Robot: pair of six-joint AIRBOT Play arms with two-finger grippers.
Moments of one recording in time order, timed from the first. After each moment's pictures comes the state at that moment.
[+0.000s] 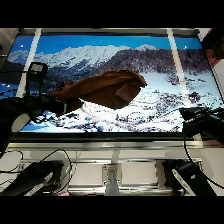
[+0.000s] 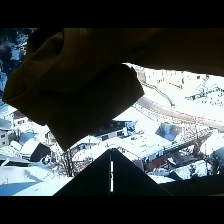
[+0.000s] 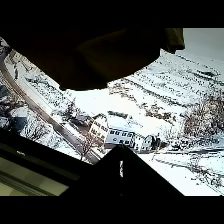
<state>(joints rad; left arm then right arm) -0.47 -0.73 0.97 1.85 -1.20 -1.83 0.32 -0.40 1.02 -1.52 1.32 1.58</state>
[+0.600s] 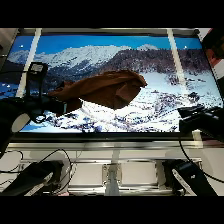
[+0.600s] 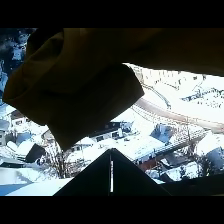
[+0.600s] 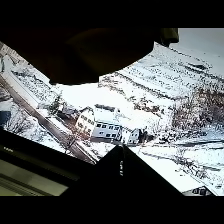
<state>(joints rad) -0.47 -0.73 0.97 1.85 -1.20 -1.83 0.32 -0.44 0.98 -1.57 1.32 1.58</state>
